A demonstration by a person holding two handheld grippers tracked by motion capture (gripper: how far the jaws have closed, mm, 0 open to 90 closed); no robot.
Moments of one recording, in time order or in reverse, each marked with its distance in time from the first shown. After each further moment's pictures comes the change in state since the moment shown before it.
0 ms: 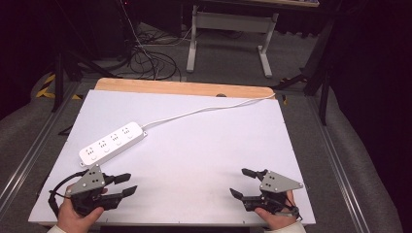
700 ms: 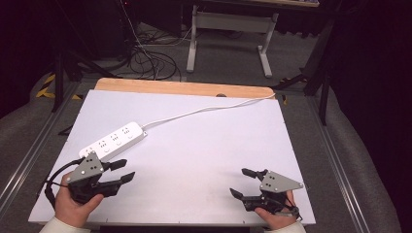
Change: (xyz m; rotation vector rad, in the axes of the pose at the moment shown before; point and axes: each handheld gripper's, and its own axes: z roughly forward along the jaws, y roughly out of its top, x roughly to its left) left arm 0.012 0.027 -0.003 -0.012 0.076 0.005; right arm 0.000 0.000 0.000 -0.003 -0.002 0.001
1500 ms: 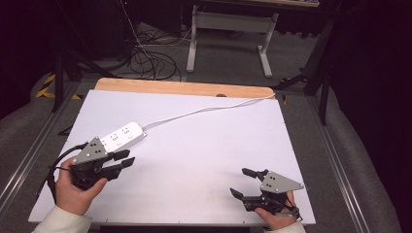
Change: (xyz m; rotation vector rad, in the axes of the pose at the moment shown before) left arm 0.018 0.025 0.008 0.030 0.048 -0.032; right arm 0.000 0.000 -0.001 -0.009 -0.005 -0.003
